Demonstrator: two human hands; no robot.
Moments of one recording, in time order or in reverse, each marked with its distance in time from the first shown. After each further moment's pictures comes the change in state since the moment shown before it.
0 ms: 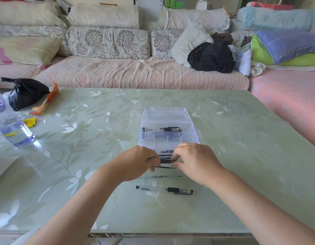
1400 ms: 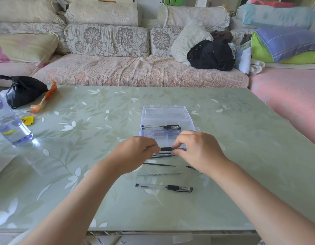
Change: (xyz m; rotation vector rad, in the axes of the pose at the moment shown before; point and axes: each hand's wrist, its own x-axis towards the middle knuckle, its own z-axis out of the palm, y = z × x) left_hand 0.004 0.001 -0.007 0.111 0.209 0.015; right_hand 0.006 0.007 -0.011 0.067 0.170 0.012
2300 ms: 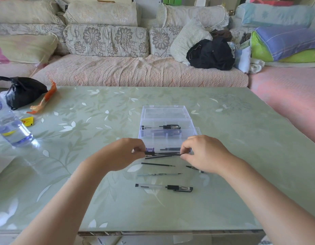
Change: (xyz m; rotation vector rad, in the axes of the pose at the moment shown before) left_hand -0.001 -0.030 -0.013 0.040 -0.134 -0.063; right_hand -0.002 0.022 -0.003 -0.067 -0.286 0.079
